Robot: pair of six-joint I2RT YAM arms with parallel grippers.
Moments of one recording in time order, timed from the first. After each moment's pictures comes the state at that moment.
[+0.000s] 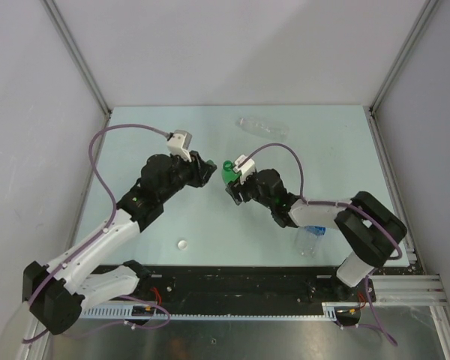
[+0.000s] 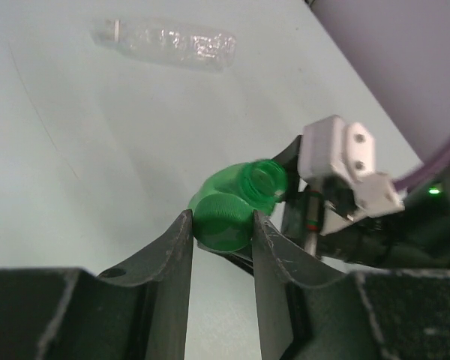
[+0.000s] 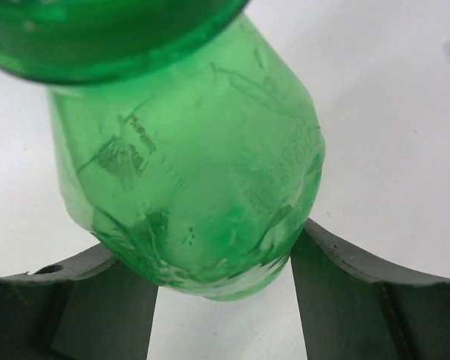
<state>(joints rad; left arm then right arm) -0.59 1.00 0.81 0.00 0.03 -0.37 0.79 1.66 0.75 0.63 0.02 -0.05</state>
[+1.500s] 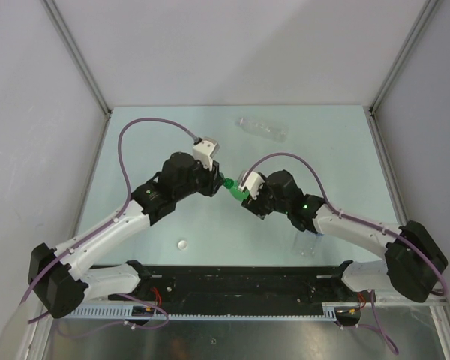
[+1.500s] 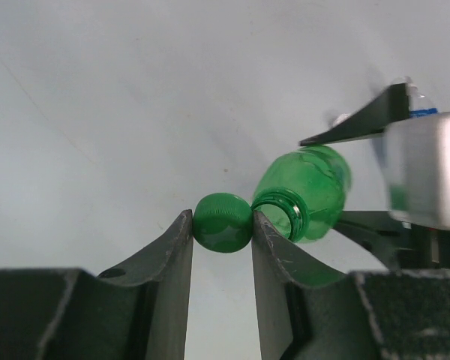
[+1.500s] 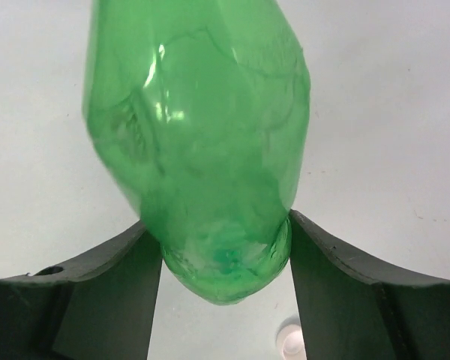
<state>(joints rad) -0.72 1.14 0.93 -0.22 0.02 -0.19 0.80 1.31 0.75 -0.01 -0.06 -0.38</state>
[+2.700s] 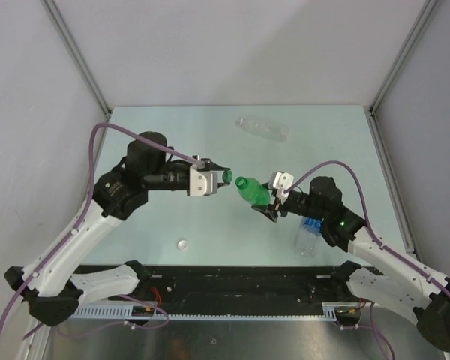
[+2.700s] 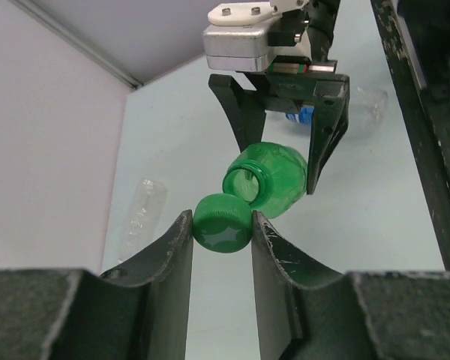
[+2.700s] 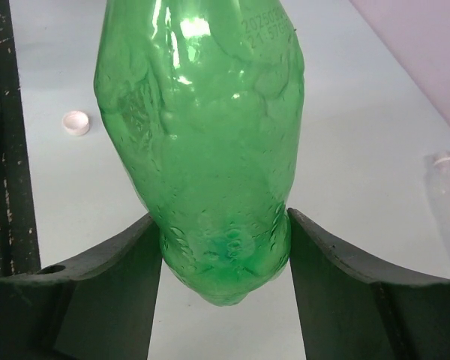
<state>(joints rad) -0.72 1.03 1.29 -0.53 0.66 0.73 0.65 0.89 0.61 0.11 -0.48 -0.33</state>
